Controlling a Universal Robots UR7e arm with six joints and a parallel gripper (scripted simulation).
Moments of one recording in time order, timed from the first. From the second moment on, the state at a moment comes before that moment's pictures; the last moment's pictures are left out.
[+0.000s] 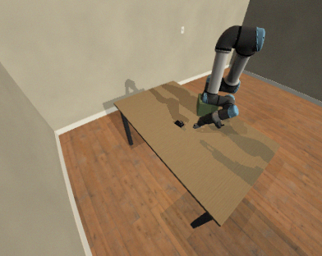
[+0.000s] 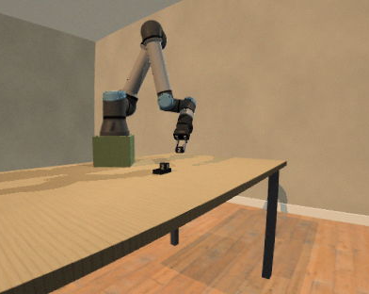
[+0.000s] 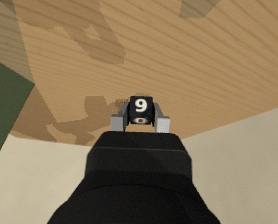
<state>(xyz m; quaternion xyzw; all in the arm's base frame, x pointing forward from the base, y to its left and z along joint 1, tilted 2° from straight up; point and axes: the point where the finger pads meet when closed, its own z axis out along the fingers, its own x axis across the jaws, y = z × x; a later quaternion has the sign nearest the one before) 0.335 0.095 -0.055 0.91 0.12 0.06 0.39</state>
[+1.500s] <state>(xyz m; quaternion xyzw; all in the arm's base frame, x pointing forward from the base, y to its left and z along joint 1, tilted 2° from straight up) 0.335 0.091 -0.053 0.97 0.12 0.03 0.20</state>
